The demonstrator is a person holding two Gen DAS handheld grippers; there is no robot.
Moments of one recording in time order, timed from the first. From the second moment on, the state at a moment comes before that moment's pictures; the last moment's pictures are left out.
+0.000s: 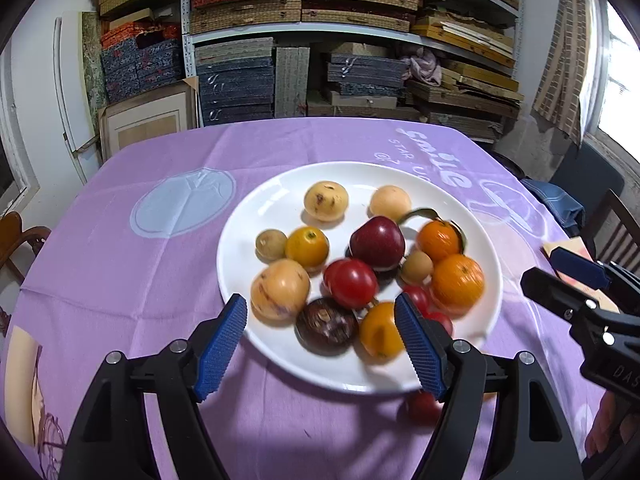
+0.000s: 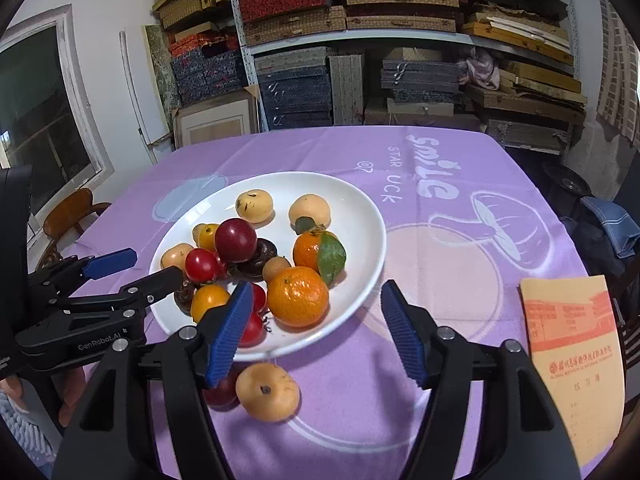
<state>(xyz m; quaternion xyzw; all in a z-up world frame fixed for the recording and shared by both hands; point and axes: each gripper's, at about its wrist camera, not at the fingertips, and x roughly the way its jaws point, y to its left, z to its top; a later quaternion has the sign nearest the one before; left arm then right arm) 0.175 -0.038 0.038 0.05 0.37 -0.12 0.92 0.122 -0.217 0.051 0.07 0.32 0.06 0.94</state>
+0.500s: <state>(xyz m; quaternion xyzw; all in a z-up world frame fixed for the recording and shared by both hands) 0.106 -0.065 0.009 0.07 0.36 -0.15 0.92 0.062 -0.257 0.038 0.11 0.30 0.04 0.95</state>
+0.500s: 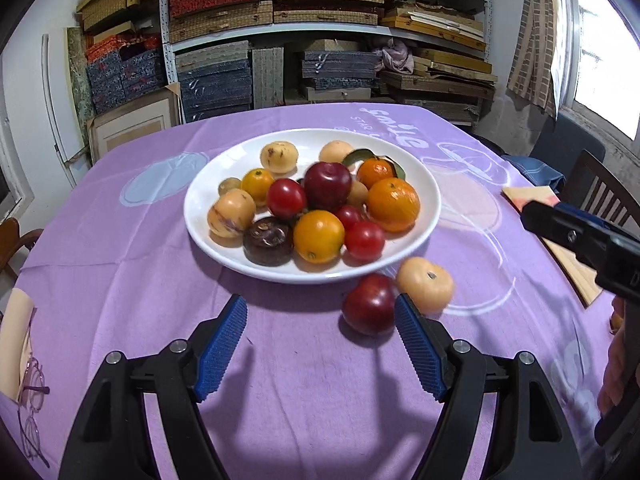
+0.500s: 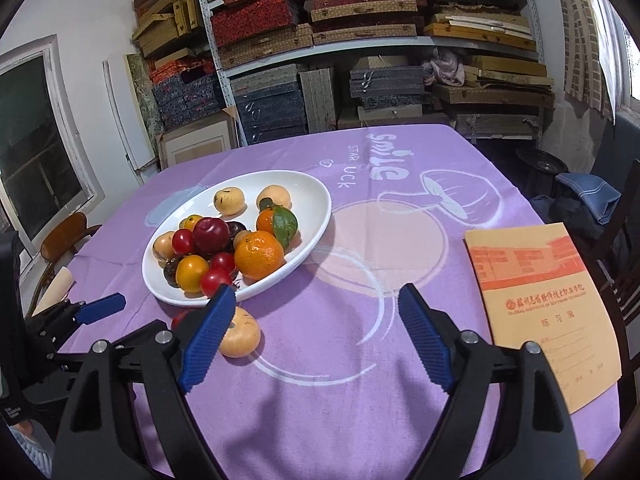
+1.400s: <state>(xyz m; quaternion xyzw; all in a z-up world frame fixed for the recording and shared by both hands) 0.137 -0.087 -0.016 0.06 0.41 -0.16 0.90 0.061 -0.261 0.041 0.13 0.30 0.05 0.94</state>
